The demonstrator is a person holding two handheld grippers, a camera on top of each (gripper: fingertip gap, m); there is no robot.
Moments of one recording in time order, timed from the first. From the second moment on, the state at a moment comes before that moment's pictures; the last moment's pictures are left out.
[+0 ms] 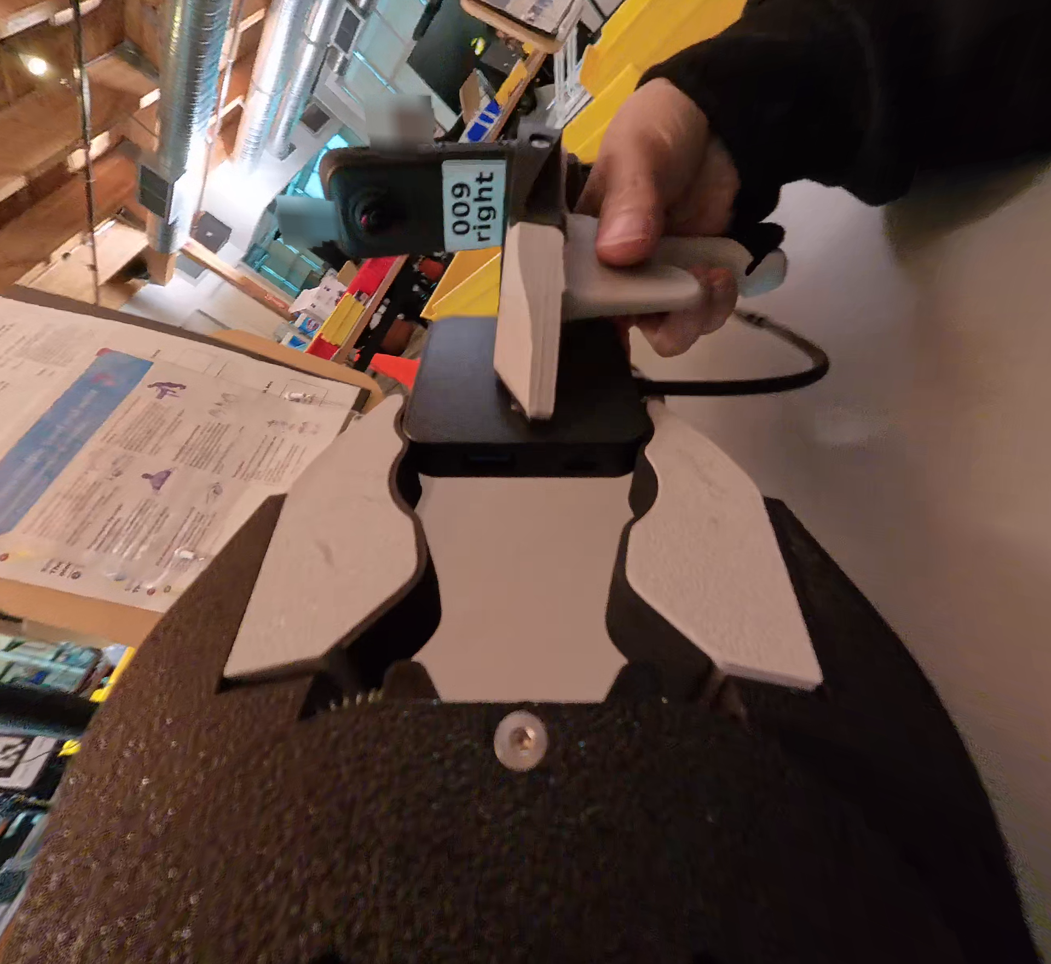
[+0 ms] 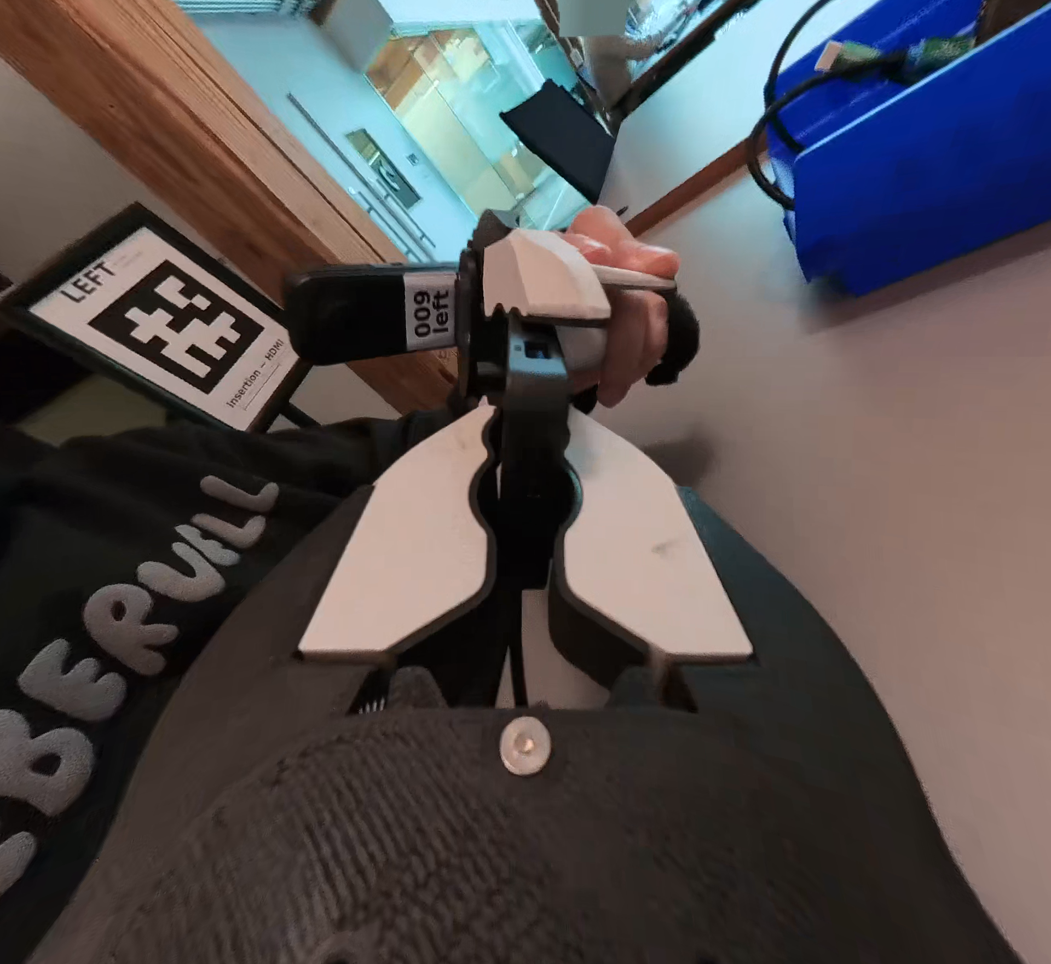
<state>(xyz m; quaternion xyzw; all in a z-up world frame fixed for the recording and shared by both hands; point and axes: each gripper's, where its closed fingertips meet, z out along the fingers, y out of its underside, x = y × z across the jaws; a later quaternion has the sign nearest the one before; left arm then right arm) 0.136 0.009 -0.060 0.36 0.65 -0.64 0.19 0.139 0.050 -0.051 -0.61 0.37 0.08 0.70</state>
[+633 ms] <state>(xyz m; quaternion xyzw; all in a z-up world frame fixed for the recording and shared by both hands) 0.201 0.016 -0.074 0.20 0.71 -0.65 0.17 0.111 -0.397 -0.037 -0.83 0.47 -0.27 -0.12</state>
